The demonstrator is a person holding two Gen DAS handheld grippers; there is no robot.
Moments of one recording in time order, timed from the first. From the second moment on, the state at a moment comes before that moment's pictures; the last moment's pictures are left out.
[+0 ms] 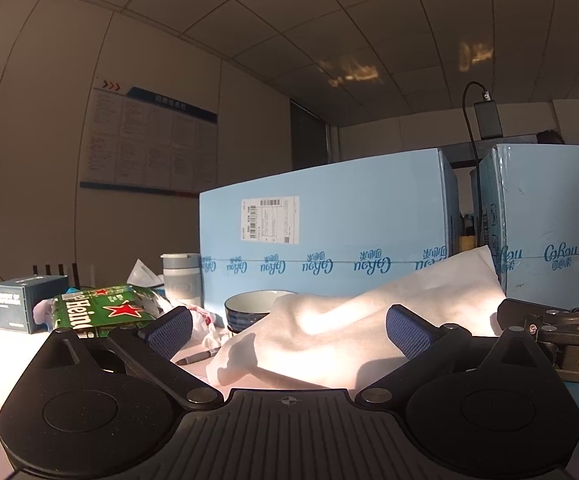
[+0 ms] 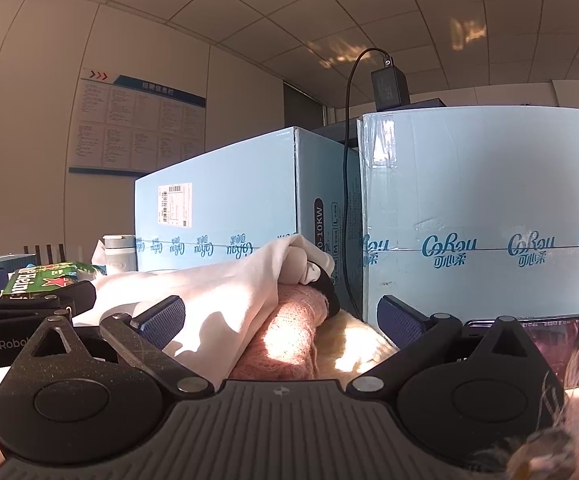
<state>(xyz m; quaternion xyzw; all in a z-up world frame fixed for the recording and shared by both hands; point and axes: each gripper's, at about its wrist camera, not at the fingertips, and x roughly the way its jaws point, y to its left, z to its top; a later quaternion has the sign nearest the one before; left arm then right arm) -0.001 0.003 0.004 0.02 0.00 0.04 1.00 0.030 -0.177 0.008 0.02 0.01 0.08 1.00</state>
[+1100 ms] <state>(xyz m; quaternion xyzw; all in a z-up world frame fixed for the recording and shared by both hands) -0.002 0.004 0.004 0.02 0.01 0.03 1.00 0.030 -0.177 0.007 0.02 0.01 0.08 1.00</state>
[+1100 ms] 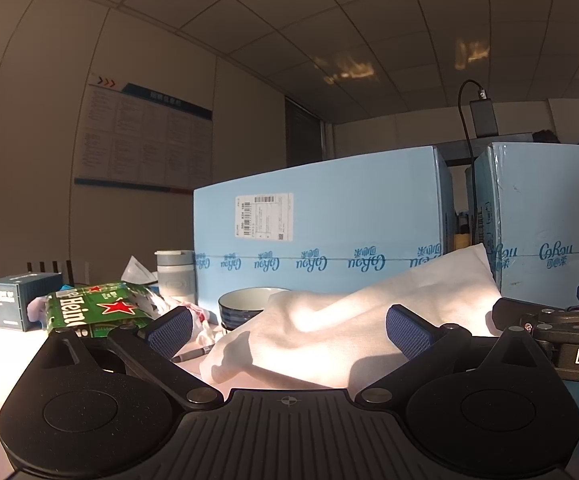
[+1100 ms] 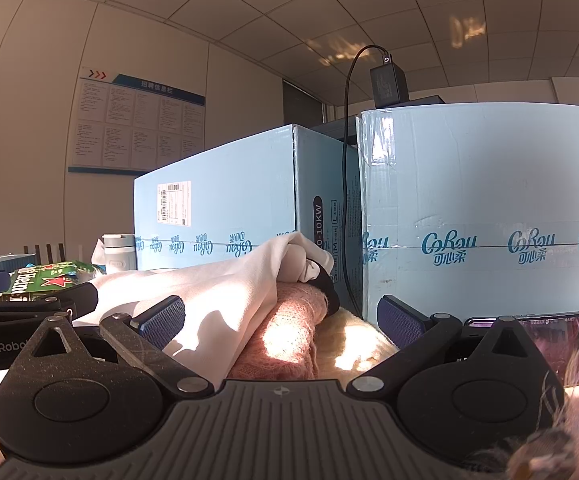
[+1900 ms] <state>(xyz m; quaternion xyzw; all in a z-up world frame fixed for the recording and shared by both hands) 0.001 0.004 0.003 0.02 0.01 0.03 1.00 0.030 -0.177 0.007 0.02 0.01 0.08 1.00</state>
